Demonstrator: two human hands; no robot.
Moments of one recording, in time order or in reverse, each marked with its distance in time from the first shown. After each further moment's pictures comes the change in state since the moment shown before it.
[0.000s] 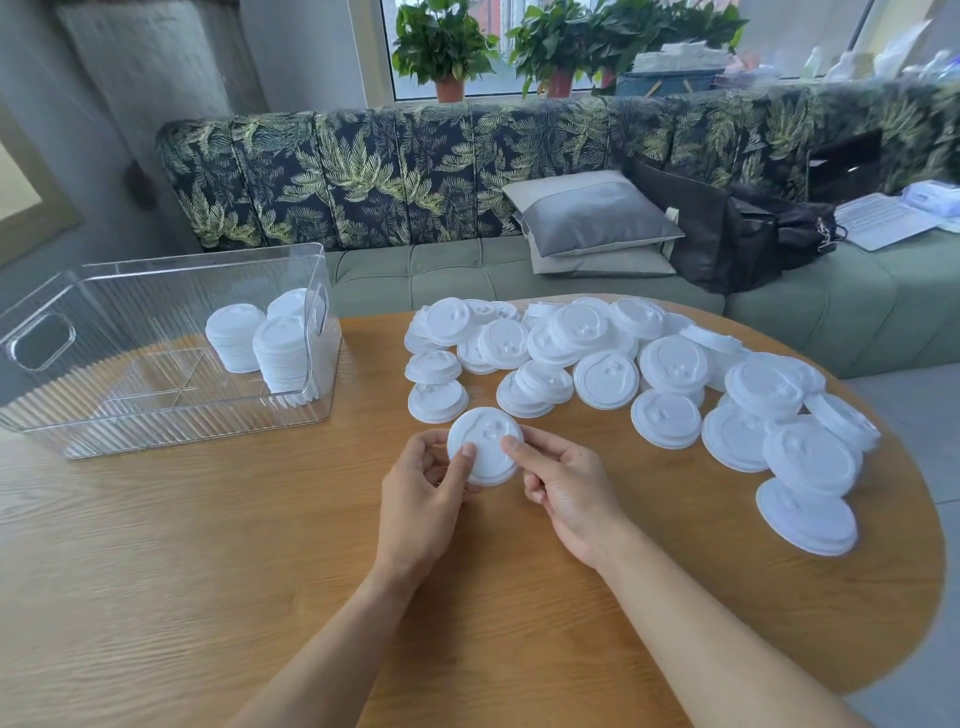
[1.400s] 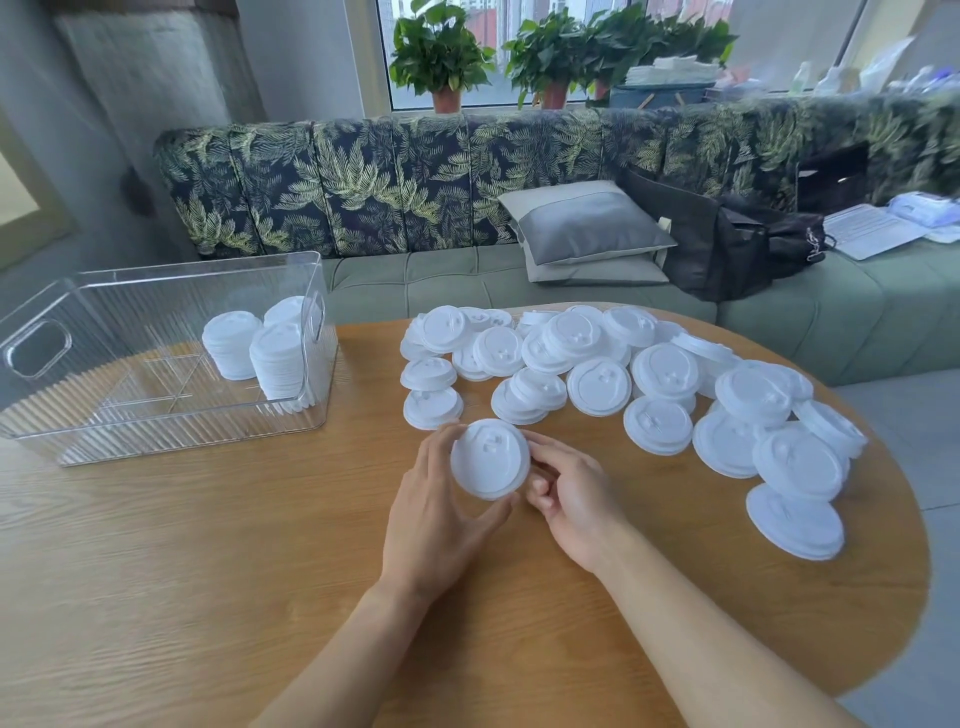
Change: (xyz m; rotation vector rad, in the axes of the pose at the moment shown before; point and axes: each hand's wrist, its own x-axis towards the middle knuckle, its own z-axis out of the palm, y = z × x) left_hand -0.010 -0.003 0.005 0.627 -0.050 0.389; right_hand -0.001 -0.012 -0.003 0.179 0.055 0.140
